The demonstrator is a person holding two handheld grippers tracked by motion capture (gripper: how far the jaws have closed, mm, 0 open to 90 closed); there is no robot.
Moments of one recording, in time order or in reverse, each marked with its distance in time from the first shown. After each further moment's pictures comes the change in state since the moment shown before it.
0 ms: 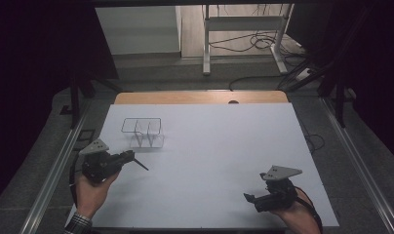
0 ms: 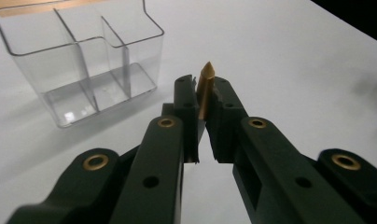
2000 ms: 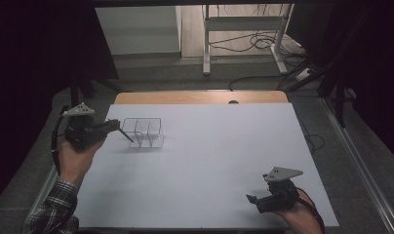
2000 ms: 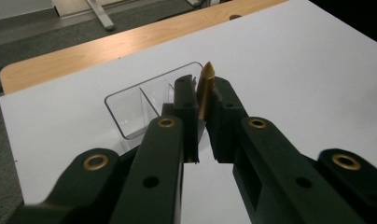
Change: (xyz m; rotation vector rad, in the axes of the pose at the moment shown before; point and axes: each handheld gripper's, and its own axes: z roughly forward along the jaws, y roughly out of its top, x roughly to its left) left arm 0.037 0.083 -0.028 0.011 0.103 0.035; right arm -0.005 -0.008 0.002 0.026 -0.017 0.004
